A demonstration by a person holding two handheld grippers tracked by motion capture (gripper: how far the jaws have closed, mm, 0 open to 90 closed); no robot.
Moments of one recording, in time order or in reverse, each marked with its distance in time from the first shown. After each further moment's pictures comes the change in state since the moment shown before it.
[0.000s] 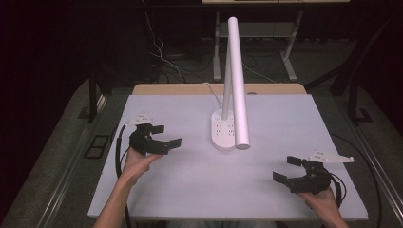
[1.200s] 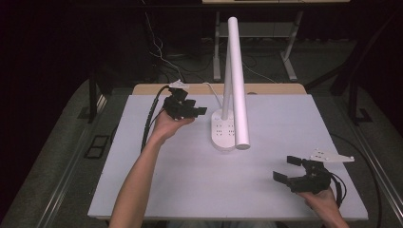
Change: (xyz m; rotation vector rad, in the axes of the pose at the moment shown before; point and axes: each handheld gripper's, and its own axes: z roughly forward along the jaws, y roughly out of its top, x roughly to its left) left arm 0.010 0.090 0.099 0.110 0.022 0.080; right arm -0.002 0.000 0.000 -0.010 0.016 0.004
